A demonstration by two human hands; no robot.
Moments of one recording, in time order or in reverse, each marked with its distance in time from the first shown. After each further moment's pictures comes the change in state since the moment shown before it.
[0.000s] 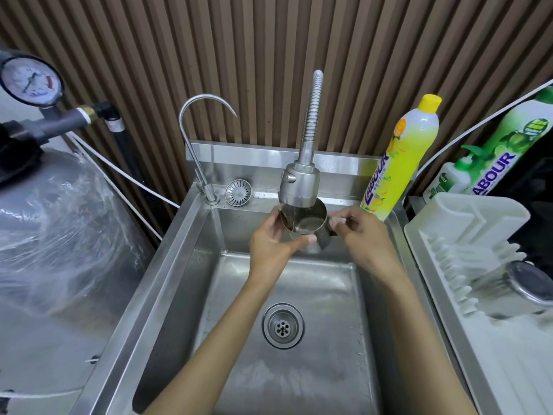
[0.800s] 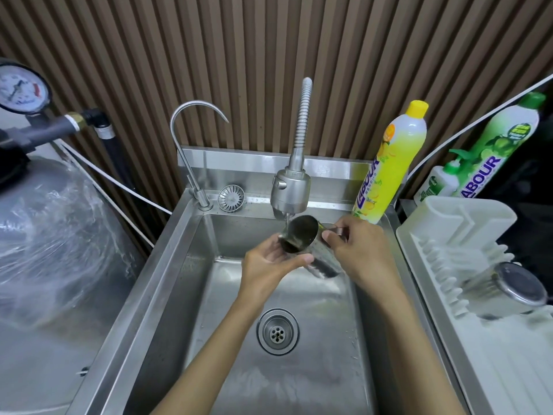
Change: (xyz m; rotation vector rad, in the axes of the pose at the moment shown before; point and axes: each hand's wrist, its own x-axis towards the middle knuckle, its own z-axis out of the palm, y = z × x) left_hand -0.012 -0.012 -0.004 -0.044 -0.088 -0.107; right_hand -0.018 -0.020 -0.008 -0.405 0.073 -0.024
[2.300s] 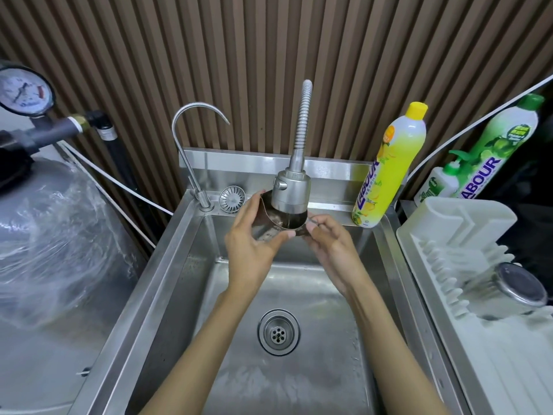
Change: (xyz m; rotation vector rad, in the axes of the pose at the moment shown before) left_hand 0.005 0.032 -0.011 0.395 0.209 0.453; right_hand 0.018 0.019 0.058 1.297 -0.265 0.072
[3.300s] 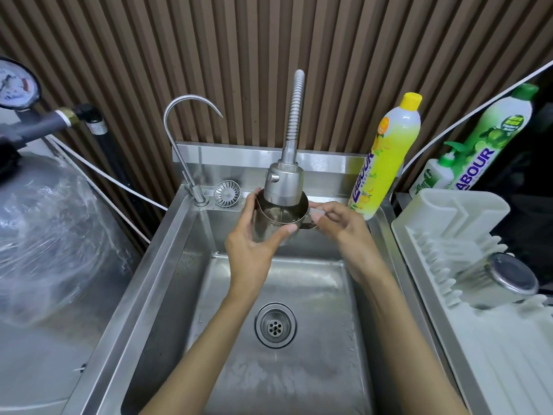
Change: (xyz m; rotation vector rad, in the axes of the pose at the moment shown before) left_hand -0.014 -0.001 0.010 -0.237 -0.001 -0.116; right_hand -0.013 -0.034 -0.008 -0.411 0.050 -0.083
